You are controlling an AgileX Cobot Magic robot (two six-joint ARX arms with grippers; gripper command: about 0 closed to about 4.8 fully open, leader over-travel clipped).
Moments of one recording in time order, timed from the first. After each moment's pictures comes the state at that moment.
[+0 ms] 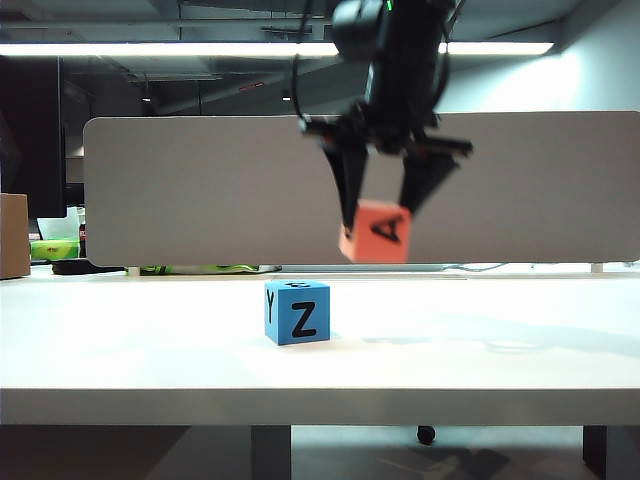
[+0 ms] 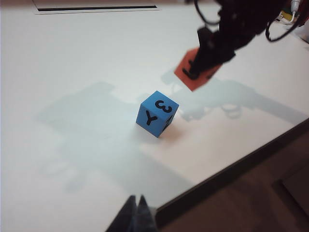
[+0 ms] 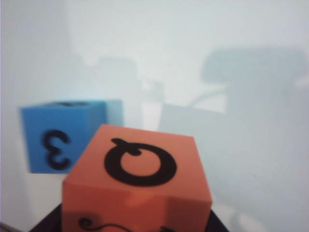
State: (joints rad) left arm 0.01 0.46 0.56 -0.53 0.65 0.05; right arm 0.54 2.06 1.95 -1.14 0.02 0.18
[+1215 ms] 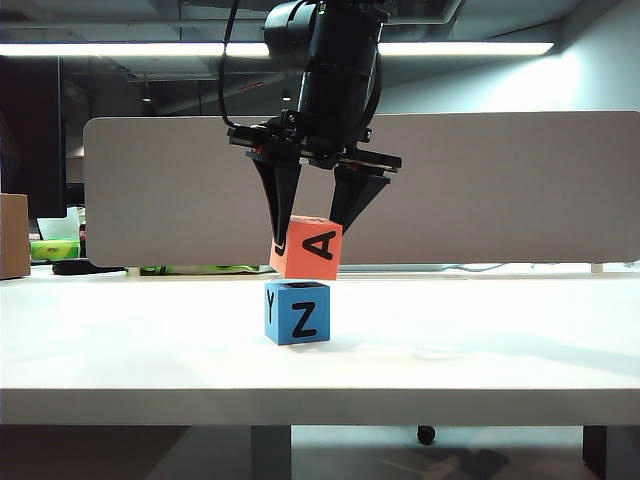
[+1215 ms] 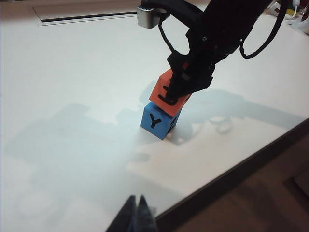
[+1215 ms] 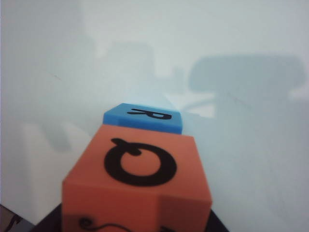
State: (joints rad) left arm 0.01 0.45 0.56 -0.53 0.65 0.10; right arm 0.65 2.17 2.07 -1.15 0.00 0.13
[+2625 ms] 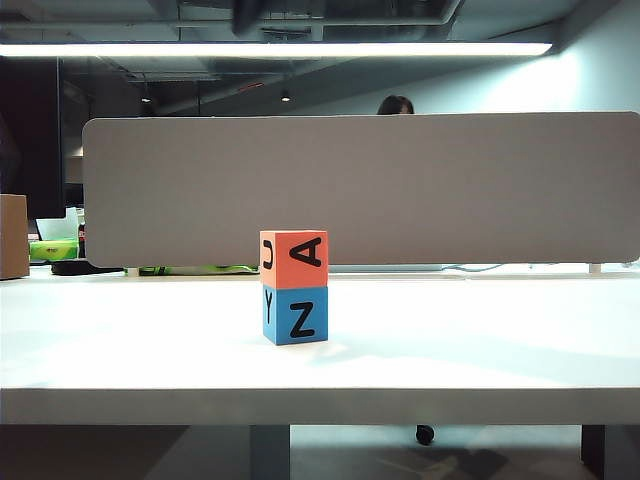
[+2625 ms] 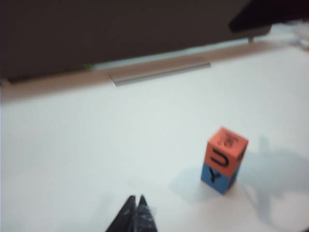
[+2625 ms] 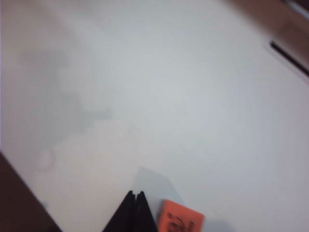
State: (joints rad) left arm 0.01 0.35 0.56 -0.36 0.43 0.09; right arm 0.82 1.95 2.26 -1.03 0.14 -0.04
